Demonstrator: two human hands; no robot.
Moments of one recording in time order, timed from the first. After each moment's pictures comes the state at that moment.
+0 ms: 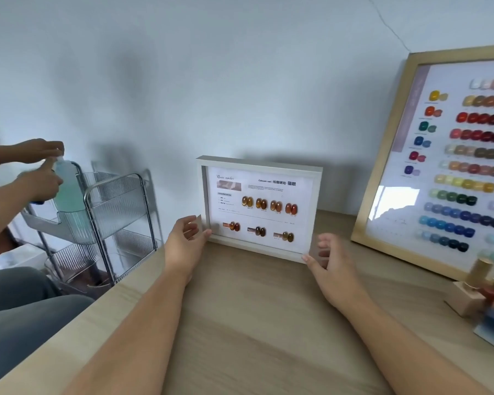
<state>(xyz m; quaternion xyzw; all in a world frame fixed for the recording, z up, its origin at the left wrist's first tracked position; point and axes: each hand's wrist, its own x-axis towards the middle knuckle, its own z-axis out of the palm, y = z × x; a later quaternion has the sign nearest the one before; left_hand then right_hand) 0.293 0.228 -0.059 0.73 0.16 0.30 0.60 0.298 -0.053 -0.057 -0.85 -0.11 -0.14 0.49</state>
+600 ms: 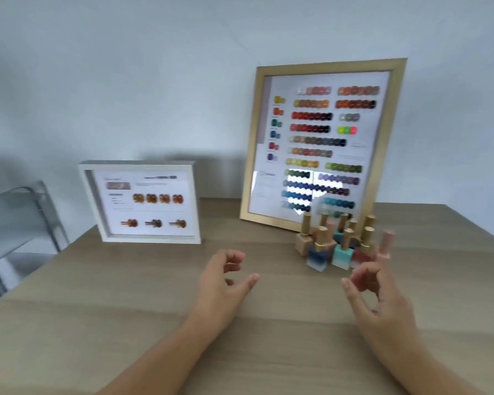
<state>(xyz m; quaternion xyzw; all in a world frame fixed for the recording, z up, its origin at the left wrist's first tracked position) 0.176 -0.024 -0.044 0.81 -0.08 0.15 0.56 0.120 -0.272 -0.047 -0.83 -0.06 -0.32 0.44</state>
